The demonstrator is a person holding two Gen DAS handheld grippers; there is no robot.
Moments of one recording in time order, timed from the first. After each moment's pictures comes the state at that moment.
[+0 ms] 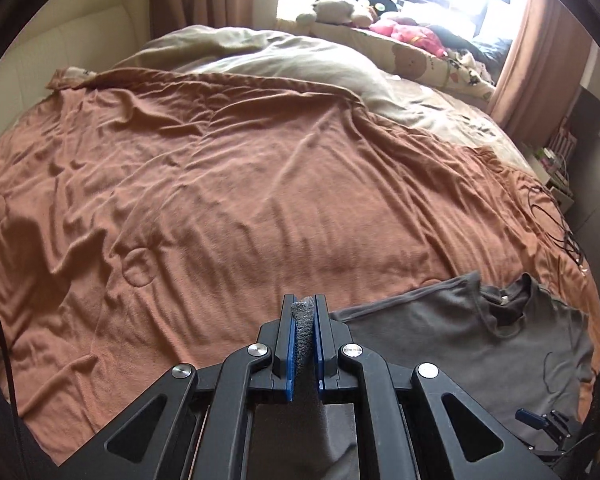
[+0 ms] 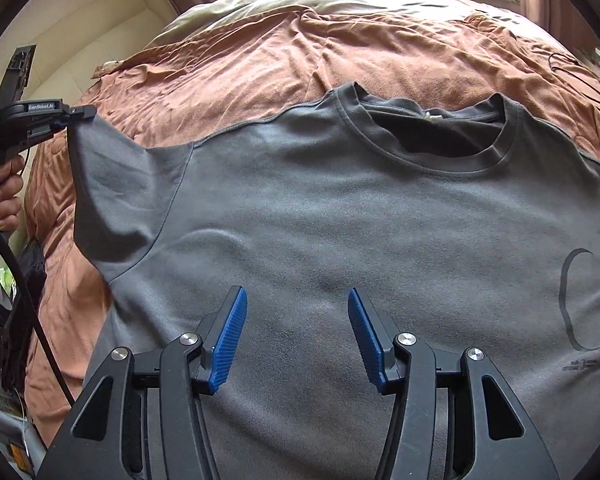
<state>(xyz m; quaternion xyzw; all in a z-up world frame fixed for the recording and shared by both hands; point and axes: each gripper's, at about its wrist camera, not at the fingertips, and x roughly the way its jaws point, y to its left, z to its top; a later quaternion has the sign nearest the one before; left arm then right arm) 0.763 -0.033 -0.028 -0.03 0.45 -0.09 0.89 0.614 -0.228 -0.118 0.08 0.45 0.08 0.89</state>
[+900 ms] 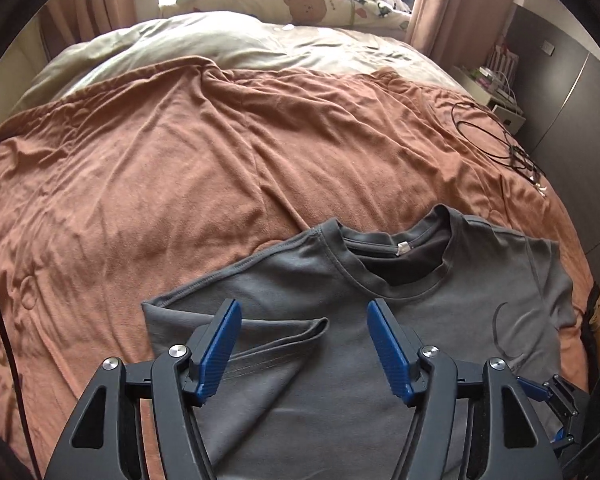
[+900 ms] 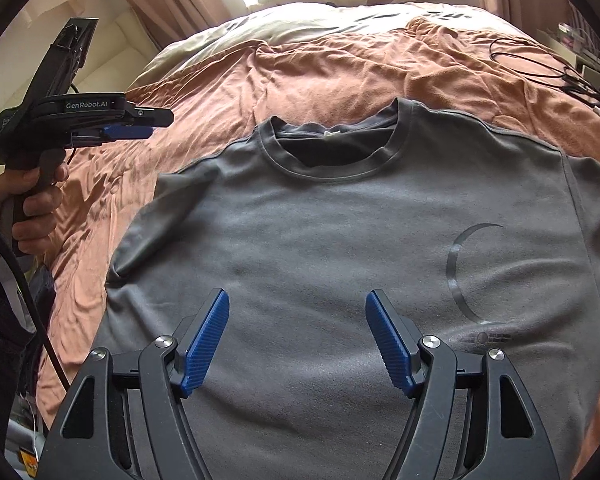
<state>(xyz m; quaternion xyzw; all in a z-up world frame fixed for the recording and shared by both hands) 0.742 -0.211 -0.049 0.05 0.49 -0.19 0.85 0.545 -0.311 -0.086 0.12 0.43 0.06 0.90</state>
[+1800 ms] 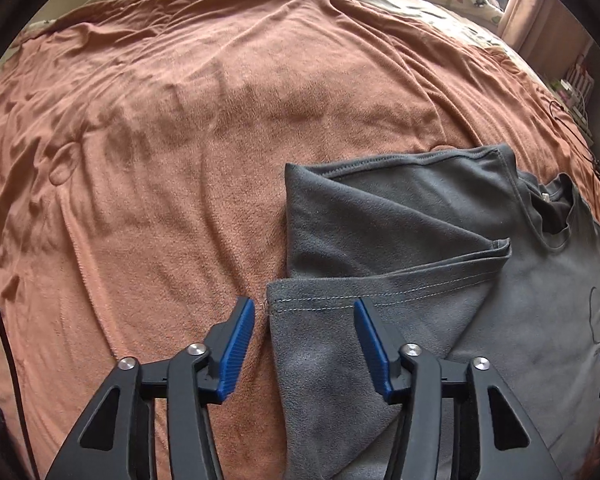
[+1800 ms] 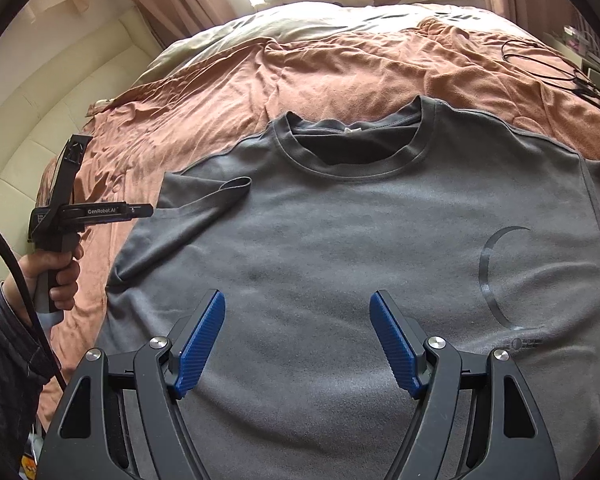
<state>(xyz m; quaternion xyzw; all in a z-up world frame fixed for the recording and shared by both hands) 0.743 -0.089 -0.162 0.01 0.55 -0.08 0.83 0.566 -0.291 -0.101 0.12 0.42 0.06 0.90</state>
